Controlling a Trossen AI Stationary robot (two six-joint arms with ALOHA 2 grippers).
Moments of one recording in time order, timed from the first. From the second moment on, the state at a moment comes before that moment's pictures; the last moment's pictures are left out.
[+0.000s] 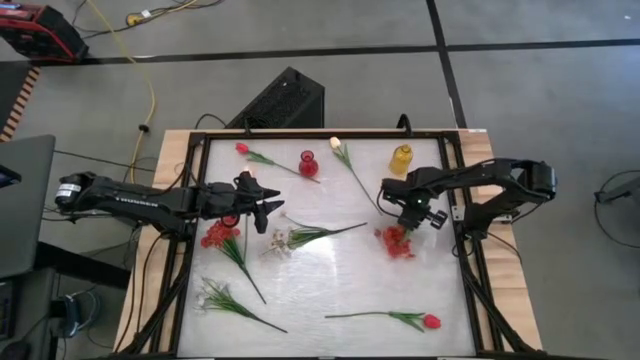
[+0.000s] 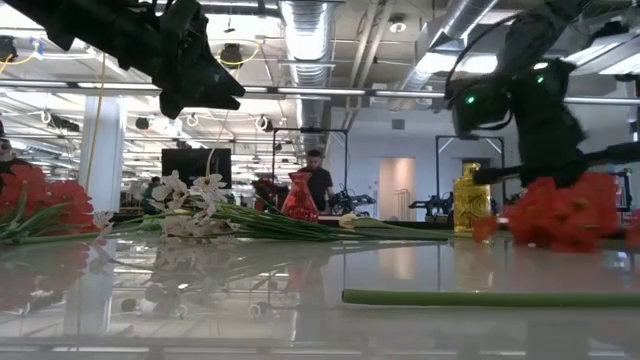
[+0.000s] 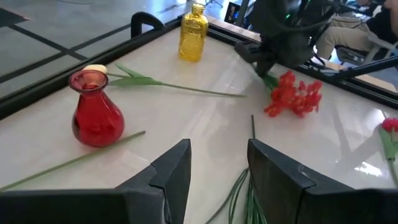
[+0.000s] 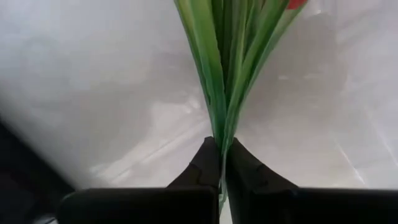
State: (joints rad) left arm 0.00 0.95 0.48 0.13 -0.32 -0.35; right arm -0.26 1.42 0.72 -1.00 0.01 -1.20
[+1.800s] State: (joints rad) left arm 0.00 0.75 0.48 -0.01 -0.48 -0.41; right arm -0.54 1.82 1.26 0.56 -0.35 -0.03
